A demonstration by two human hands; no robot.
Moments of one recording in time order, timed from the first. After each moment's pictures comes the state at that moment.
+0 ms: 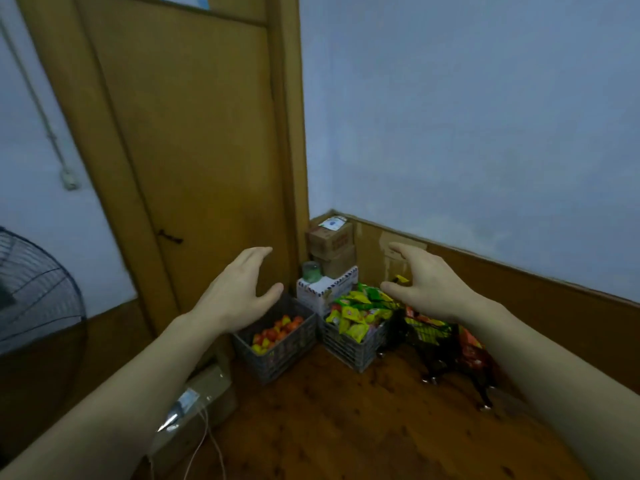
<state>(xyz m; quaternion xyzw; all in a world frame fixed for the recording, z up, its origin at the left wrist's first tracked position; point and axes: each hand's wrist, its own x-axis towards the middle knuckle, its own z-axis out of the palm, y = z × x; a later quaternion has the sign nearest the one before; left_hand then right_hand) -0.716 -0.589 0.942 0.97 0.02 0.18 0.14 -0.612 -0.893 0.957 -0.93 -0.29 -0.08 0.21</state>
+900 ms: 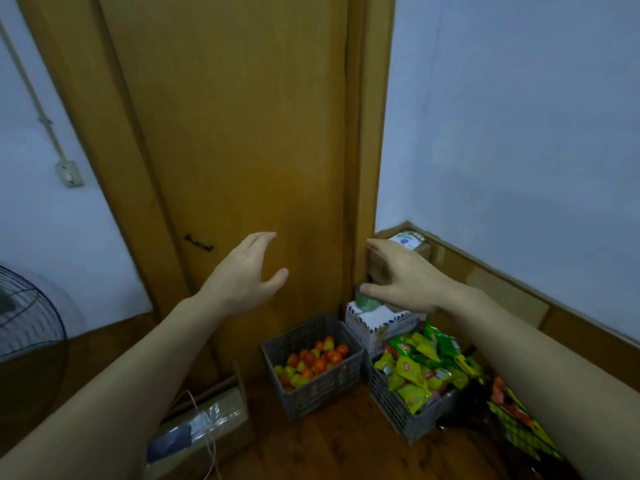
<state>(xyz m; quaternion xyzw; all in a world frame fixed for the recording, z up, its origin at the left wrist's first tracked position) -0.390 -0.433 0.938 0.96 0.17 0.19 0.13 -0.205 -0.662 0.938 -0.85 -0.50 0.01 0.19</state>
